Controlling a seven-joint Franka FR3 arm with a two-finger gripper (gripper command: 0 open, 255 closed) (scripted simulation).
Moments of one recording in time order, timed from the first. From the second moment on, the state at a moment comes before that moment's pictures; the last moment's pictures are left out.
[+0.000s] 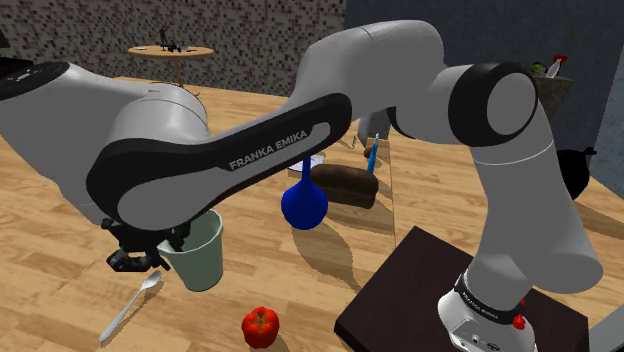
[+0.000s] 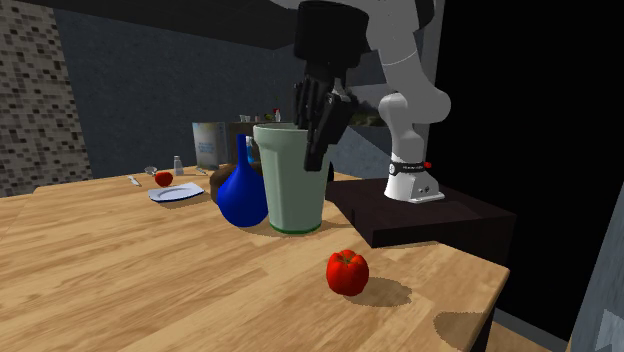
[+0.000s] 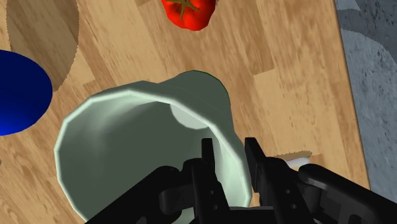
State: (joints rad) arm 0.47 0.61 0.59 -1.31 -0.54 1.72 0.94
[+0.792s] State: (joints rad) arm 0.31 0.38 0.63 -1.56 -0.45 1.79 0.87
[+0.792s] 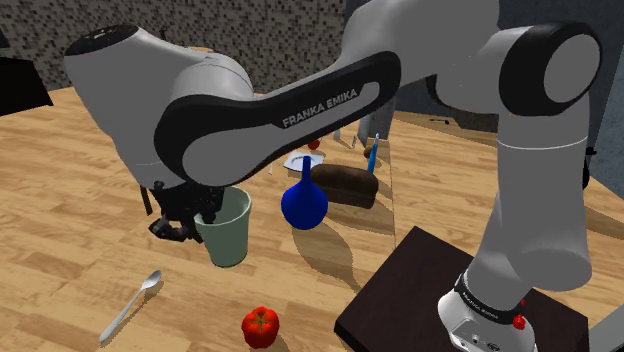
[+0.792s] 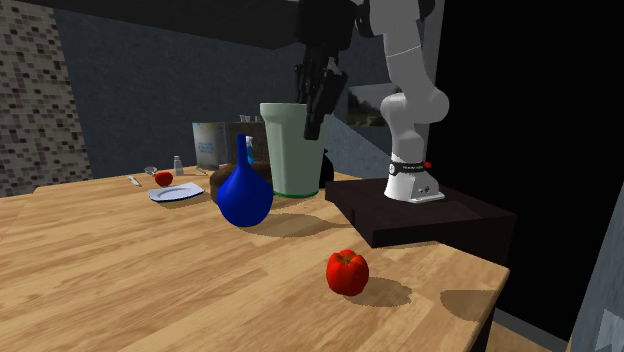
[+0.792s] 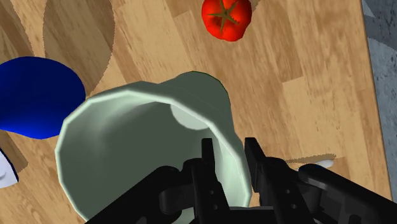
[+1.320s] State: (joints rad) arm 0.12 0.06 0.61 -1.94 -0.28 1.95 0.68
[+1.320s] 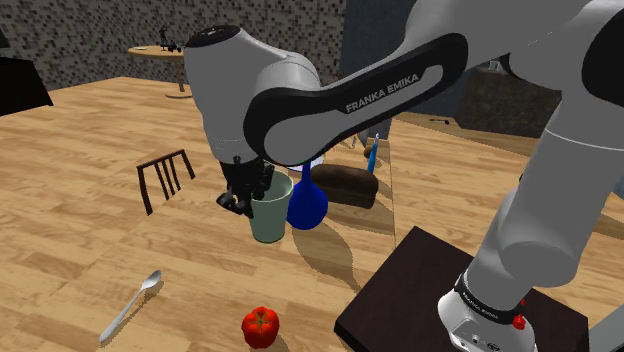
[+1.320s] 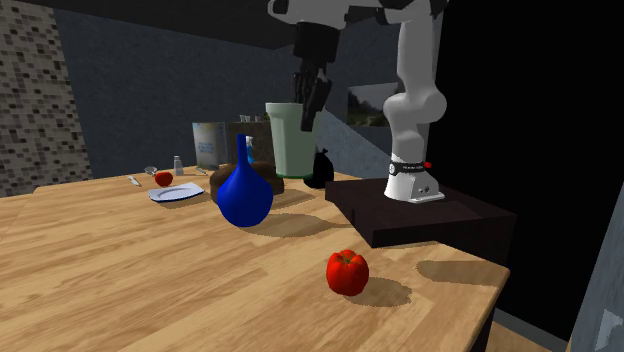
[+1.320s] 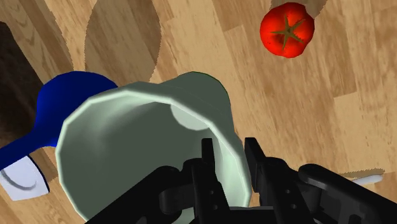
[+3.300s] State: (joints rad) arm -0.12 -0.58 0.06 -2.61 -0.17 2.16 -0.13
